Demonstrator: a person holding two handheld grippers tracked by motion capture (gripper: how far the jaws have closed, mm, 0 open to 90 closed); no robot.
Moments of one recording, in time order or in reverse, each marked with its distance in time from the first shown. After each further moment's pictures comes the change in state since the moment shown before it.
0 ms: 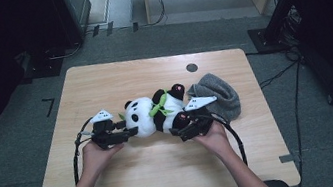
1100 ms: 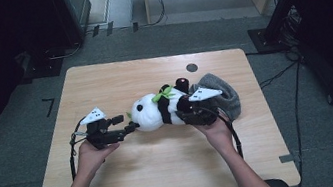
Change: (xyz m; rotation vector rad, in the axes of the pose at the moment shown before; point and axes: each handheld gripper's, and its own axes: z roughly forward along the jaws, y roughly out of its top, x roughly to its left) left arm 0.001 0.005 -0.021 -0.130 -0.067 0.040; right arm -0.001 0.025 -0.025 -0.024 -0.210 0.026
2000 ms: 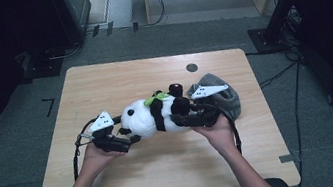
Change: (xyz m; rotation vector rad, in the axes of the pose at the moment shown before) left arm -0.013 -0.008 0.017 0.004 -0.026 0.200; right arm 0.011 0.016 -0.022 -0.026 0.265 0.118
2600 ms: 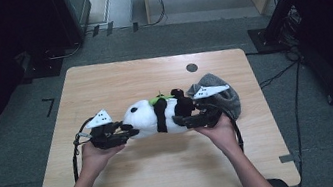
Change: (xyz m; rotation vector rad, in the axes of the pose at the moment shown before) left arm -0.001 0.011 -0.012 0.034 -0.024 -0.093; right arm -0.017 -0.010 0.003 0.015 0.001 -0.008
